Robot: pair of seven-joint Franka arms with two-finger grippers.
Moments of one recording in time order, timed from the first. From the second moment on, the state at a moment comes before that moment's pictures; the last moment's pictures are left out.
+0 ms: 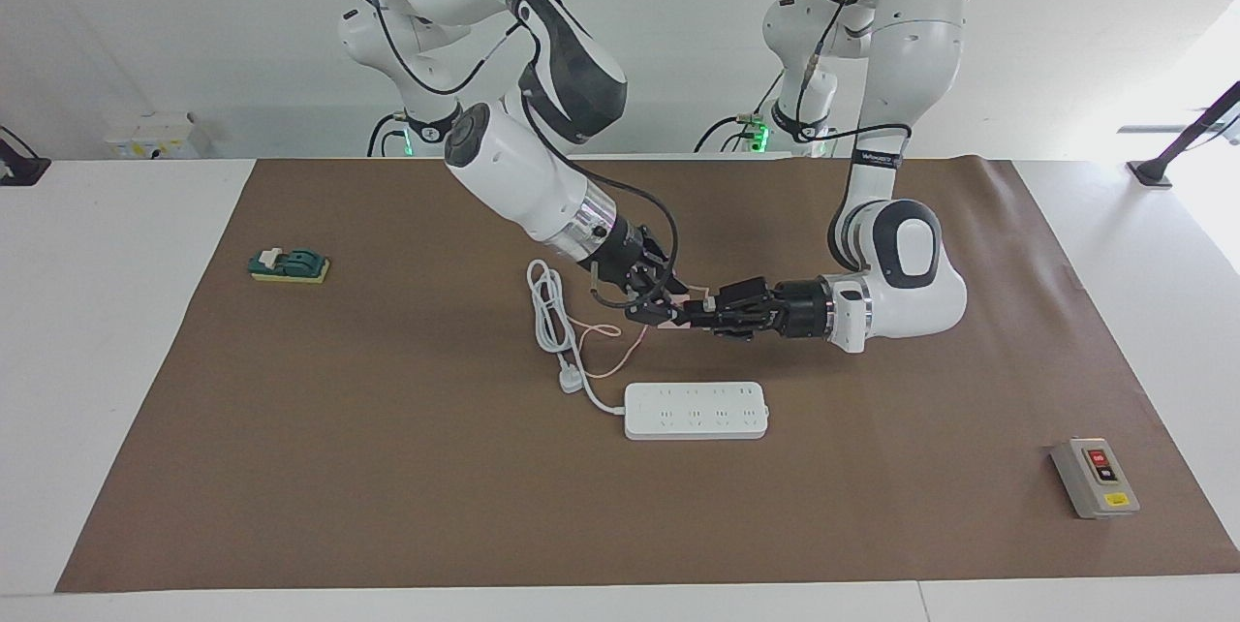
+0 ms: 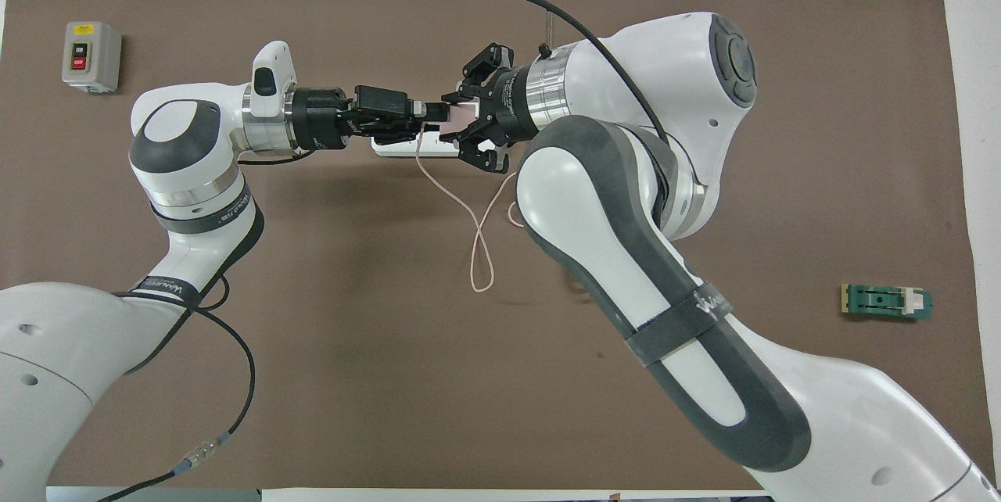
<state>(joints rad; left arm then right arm) -0.16 0.50 -0.05 -1.72 -1.62 1.72 0.61 0.49 0.44 -0.02 -1.47 0.77 2.26 1.68</state>
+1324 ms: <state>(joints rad) -0.03 0.47 0.04 -1.52 -1.01 1.72 0.47 0.33 0.40 -0.03 -1.45 0.75 2.11 1.68</state>
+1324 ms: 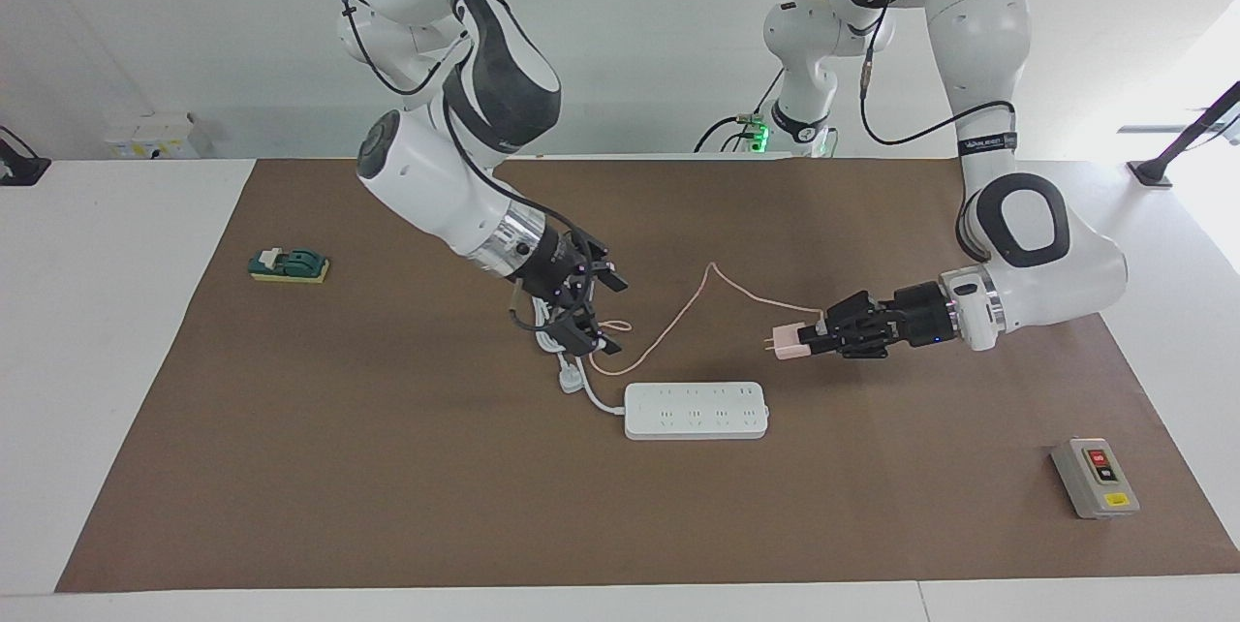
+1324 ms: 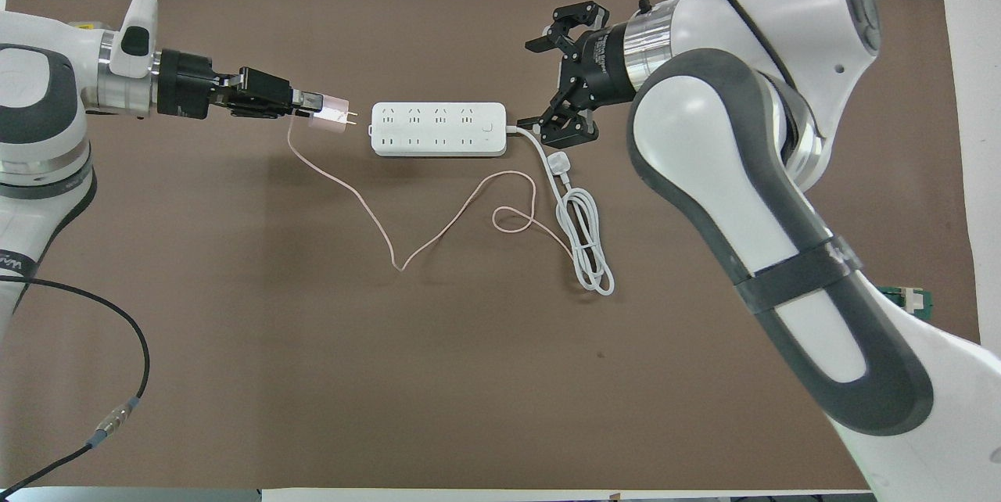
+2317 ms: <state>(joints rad) -0.03 0.37 0.06 -1.33 -0.41 1.70 0.22 0.08 0.27 -0.03 -1.45 0.40 1.67 0.86</state>
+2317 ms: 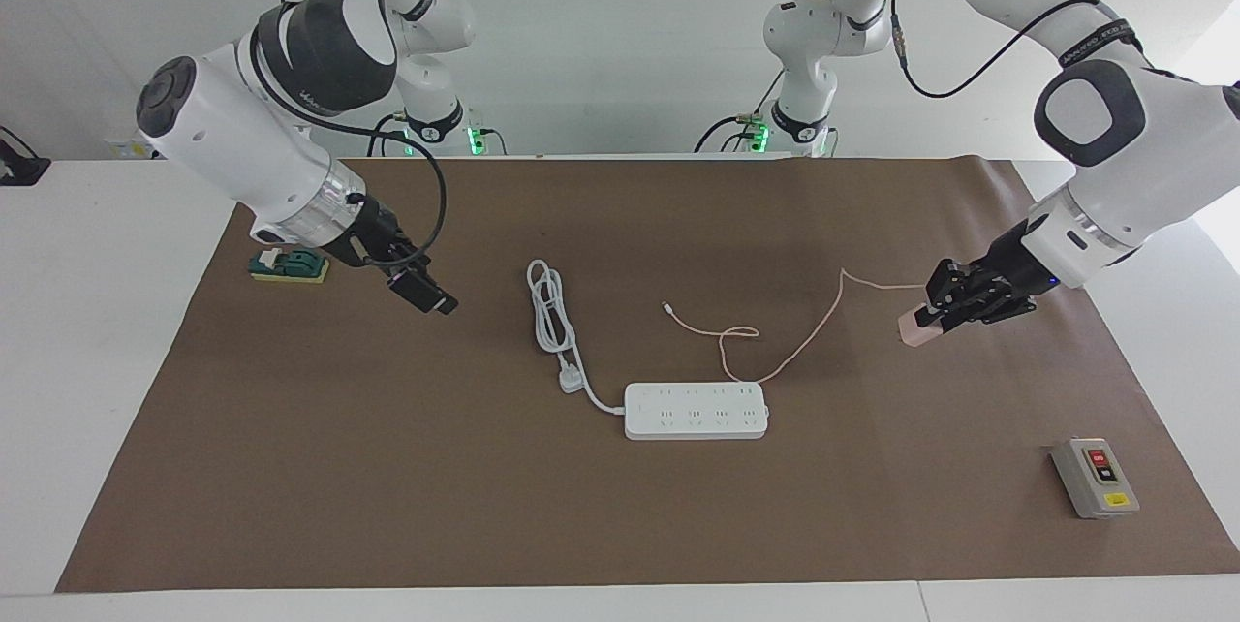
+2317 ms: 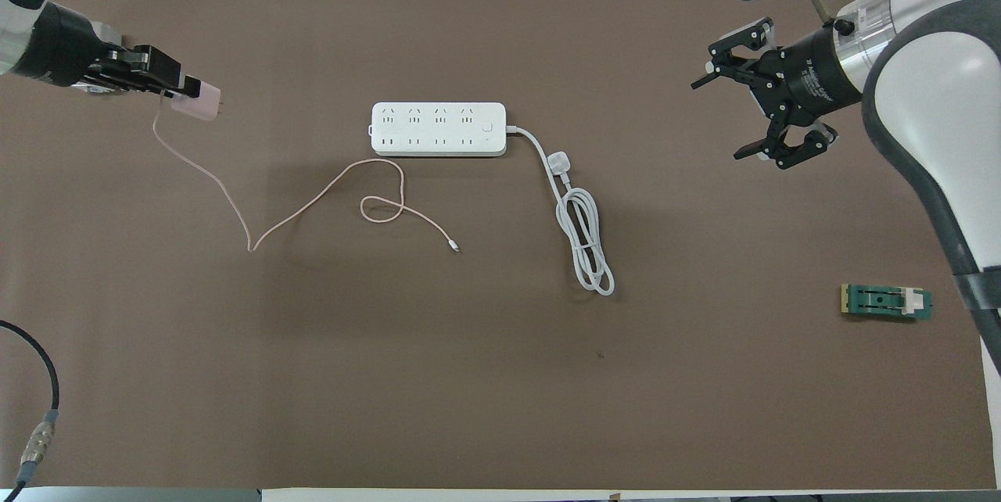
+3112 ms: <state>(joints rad) -0.06 0.36 0.06 -1.25 -0.23 1.66 -0.05 0.00 0.08 -0.03 -1.58 0.10 1.58 0.05</state>
